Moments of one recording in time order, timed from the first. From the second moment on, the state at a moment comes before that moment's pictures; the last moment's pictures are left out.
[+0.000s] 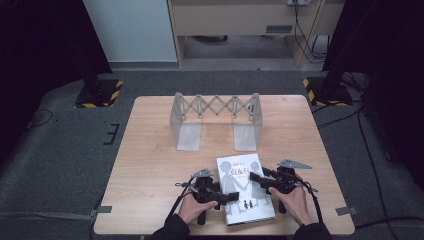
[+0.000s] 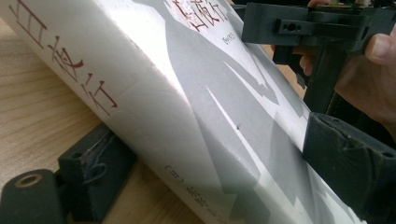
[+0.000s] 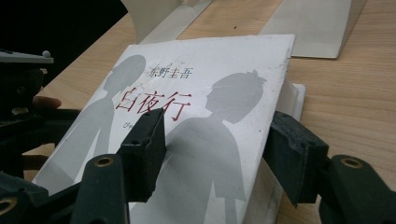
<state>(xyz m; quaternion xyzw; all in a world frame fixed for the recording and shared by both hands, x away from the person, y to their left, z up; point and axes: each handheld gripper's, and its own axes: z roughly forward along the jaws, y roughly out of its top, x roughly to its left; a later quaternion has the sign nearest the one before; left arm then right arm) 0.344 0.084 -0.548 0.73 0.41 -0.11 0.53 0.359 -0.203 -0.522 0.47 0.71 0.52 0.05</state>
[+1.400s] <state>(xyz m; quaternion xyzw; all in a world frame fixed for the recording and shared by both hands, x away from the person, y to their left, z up) 0.353 0.089 -0.532 0.75 0.40 -0.14 0.52 0.356 -0.200 -0.510 0.44 0.69 0.57 0.07</state>
